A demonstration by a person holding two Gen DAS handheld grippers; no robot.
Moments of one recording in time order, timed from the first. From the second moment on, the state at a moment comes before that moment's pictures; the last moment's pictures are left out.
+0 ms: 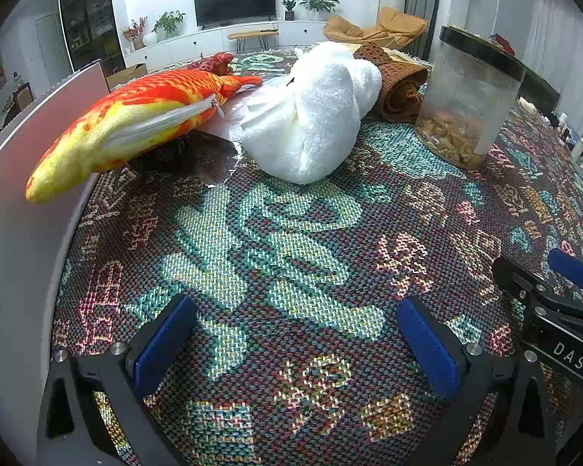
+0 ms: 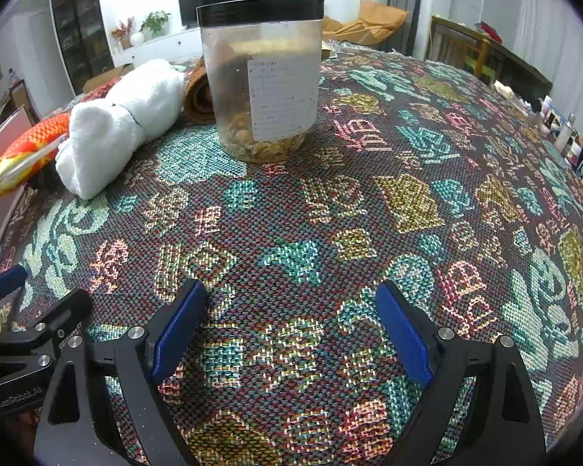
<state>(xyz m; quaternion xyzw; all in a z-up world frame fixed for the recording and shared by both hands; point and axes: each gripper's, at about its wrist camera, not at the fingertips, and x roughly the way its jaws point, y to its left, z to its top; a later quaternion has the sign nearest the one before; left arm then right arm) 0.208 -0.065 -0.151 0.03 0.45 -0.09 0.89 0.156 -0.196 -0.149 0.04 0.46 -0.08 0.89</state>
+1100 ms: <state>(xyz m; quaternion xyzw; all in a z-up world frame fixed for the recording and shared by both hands) 0.205 -0.067 -0.151 0.03 0.45 -0.08 0.89 0.155 -0.196 -0.149 0.04 0.46 -0.08 0.88</state>
